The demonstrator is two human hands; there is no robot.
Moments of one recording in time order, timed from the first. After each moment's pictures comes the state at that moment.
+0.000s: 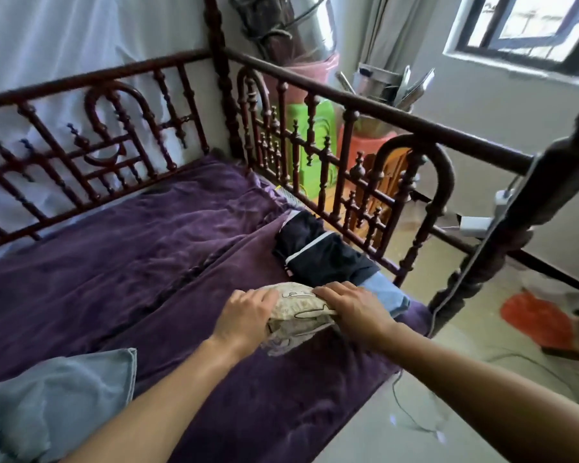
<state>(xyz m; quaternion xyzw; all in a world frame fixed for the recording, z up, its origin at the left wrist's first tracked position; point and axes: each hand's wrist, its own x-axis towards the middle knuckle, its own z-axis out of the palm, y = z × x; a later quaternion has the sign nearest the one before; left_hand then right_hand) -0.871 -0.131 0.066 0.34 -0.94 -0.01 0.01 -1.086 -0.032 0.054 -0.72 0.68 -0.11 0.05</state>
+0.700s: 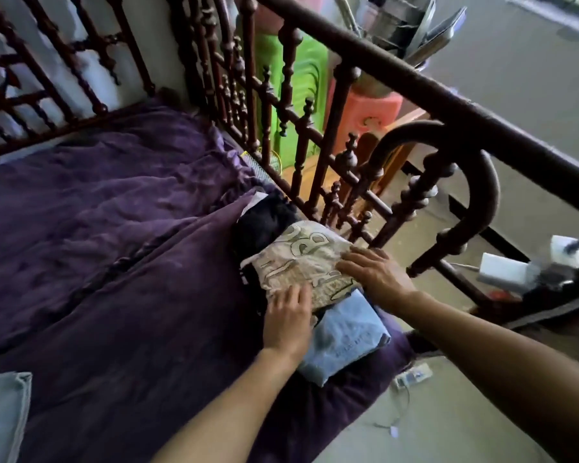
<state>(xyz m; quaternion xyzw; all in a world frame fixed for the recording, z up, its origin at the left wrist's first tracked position) -1.108 -0.191 -0.048 0.43 -0.89 -0.14 0.07 -1.319 -0.165 -0.012 -0.75 0.66 -0.02 0.04</state>
